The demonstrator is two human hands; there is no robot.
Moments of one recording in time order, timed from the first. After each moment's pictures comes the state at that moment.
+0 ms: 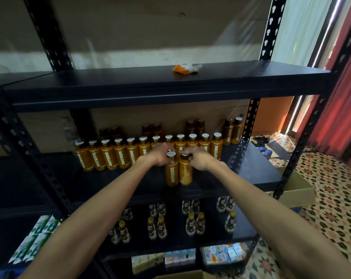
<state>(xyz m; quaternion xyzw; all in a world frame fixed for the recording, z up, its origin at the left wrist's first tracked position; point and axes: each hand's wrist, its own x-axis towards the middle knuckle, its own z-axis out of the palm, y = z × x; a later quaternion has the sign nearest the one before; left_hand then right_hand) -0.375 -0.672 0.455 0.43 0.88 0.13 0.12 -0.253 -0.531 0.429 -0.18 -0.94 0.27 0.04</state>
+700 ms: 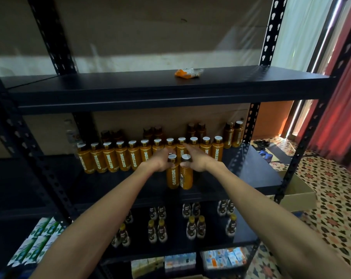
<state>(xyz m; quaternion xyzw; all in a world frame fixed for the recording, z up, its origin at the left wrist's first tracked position) -0.373 -0.677 0.447 0.42 0.89 0.16 0.11 -0.259 -0.534 0.440 -0.21 -0.95 0.25 0.00</state>
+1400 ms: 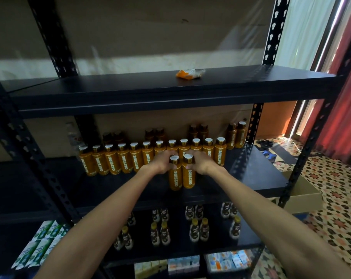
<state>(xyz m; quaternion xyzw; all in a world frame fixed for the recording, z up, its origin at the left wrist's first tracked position) -0.378 -0.678 0.442 0.44 0.87 0.20 0.12 -0.273 -0.525 0.417 -0.24 -0.93 0.29 0.04</state>
